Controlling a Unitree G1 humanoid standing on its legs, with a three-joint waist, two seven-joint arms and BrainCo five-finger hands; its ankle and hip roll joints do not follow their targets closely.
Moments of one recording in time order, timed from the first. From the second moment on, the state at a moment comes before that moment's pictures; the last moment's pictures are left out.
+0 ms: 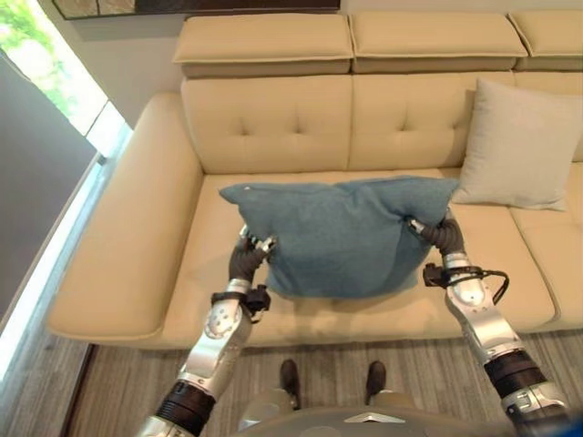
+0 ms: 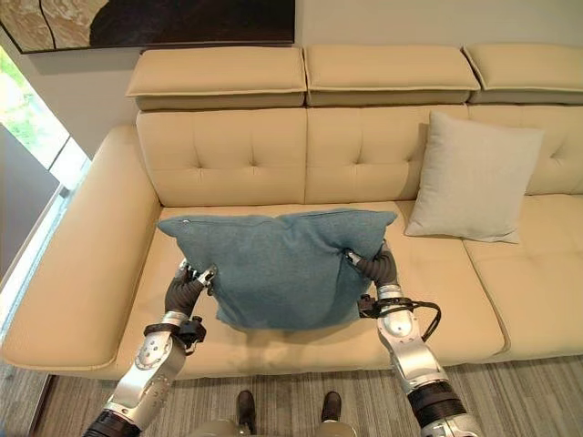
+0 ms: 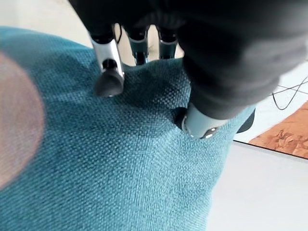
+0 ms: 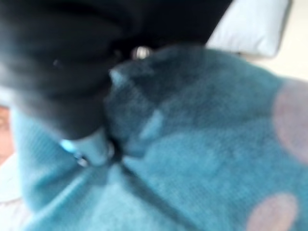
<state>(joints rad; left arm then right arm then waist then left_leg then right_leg) 0.02 0.29 -0.32 0.14 -0.56 -0.25 0.19 -0.14 -0.42 0.20 0.24 0.15 -0.20 -0.25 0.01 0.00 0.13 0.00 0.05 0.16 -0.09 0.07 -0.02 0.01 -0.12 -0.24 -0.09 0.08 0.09</state>
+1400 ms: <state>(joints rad) -0.06 0.30 -0.31 0.13 -0.56 -0.24 0.19 -0.10 -0.40 0.14 0.21 0.17 -0.19 -0.25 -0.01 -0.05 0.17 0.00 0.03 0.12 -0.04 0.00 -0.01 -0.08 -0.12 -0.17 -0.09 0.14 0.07</state>
